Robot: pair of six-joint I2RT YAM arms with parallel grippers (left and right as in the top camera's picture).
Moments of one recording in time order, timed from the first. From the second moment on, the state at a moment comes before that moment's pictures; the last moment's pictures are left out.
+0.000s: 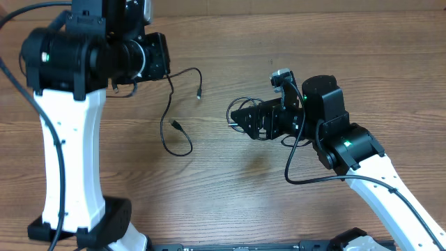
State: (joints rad) left arm -0.16 1.79 2.44 -1.65 0.24 -0.33; right arm 0.42 1.25 1.01 -0.37 -0.54 0.39
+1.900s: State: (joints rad) left arm 0.44 2.07 2.25 -1.43 -0.03 -0.19; right arm 0.42 1.26 1.01 -0.38 -0.50 0.38
